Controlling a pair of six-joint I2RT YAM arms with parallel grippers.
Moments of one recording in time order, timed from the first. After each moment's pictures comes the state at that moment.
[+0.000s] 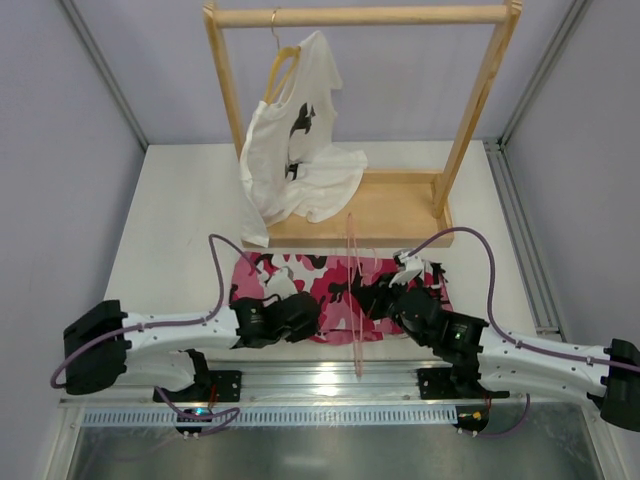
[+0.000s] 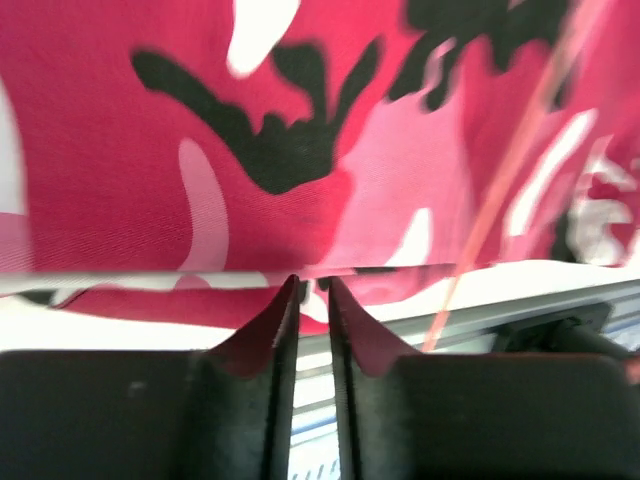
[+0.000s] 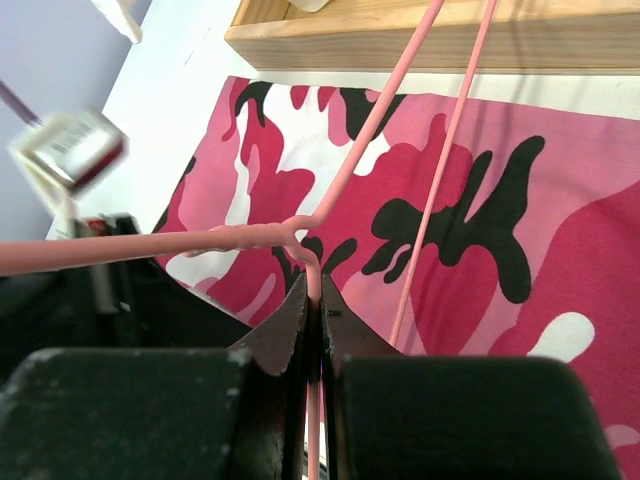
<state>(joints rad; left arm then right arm) -1.21 1.28 0.62 -0.34 -0.33 -1.46 1.13 0.75 0.35 0.08 0.47 0.76</state>
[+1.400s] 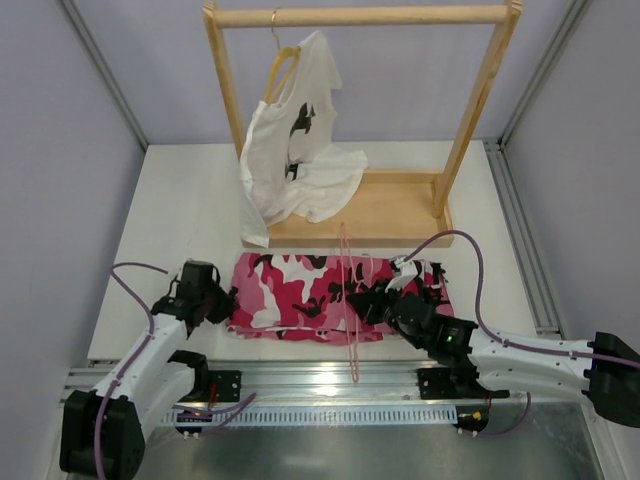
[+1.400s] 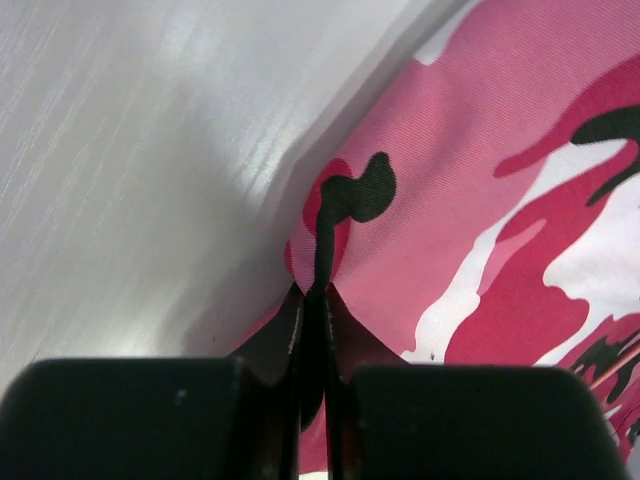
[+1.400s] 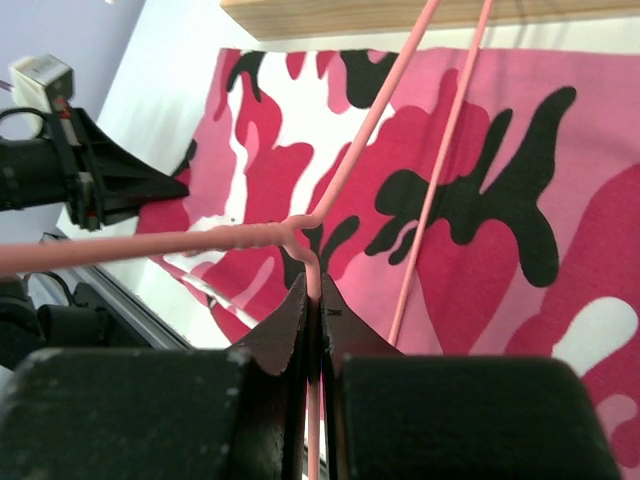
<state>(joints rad) -0.18 0.86 0.35 -0.50 0.01 -0.97 1.12 0.83 0.27 0.25 0.41 0.80</state>
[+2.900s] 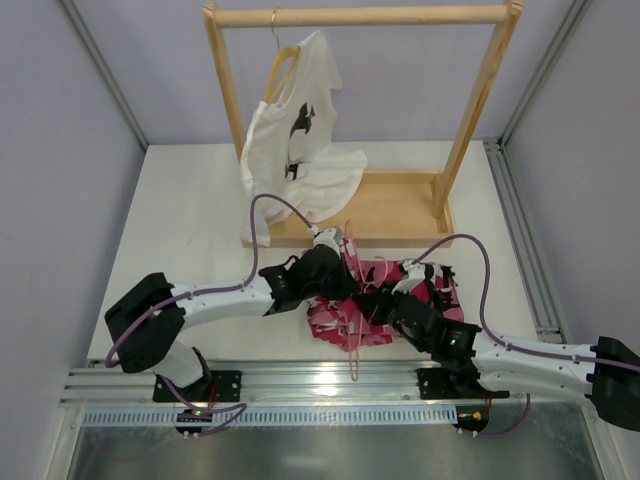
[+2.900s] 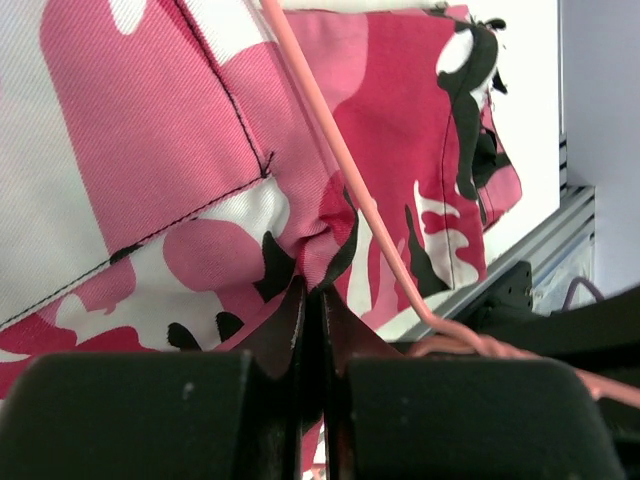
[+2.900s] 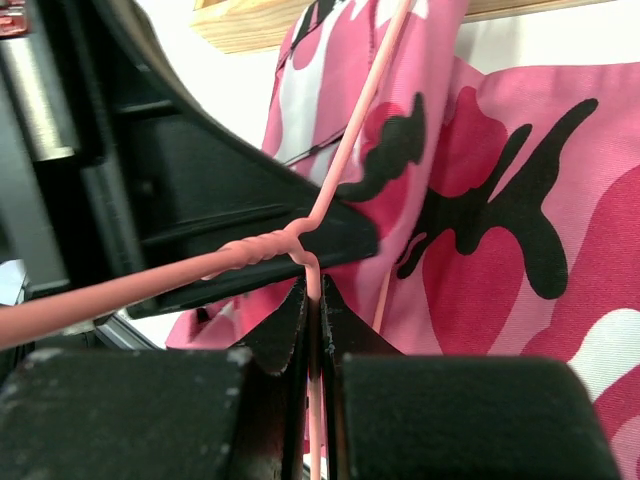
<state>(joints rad) -1.03 1.51 0.86 0.03 -0.07 -0.93 1.12 0.79 0.22 0.25 0.47 0.85</state>
